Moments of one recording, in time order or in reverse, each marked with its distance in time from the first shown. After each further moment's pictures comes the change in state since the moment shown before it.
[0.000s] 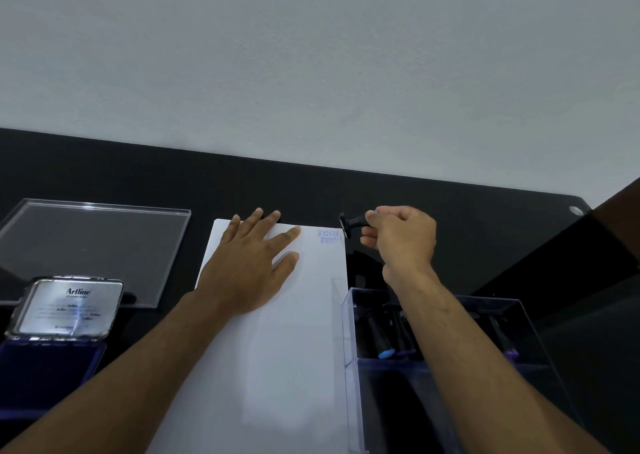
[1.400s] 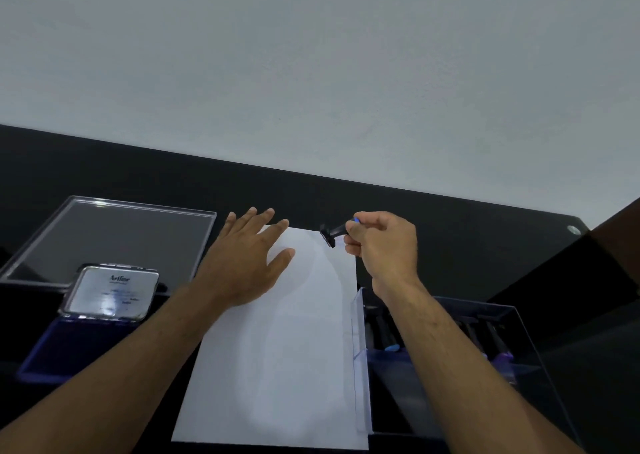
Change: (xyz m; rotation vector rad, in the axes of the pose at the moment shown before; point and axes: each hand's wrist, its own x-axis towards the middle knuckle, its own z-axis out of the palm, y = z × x) left_hand -0.024 -0.008 -0.044 -0.032 0.000 -0.111; right_hand -0.039 -0.008 0.018 -0.123 -0.180 -0.122
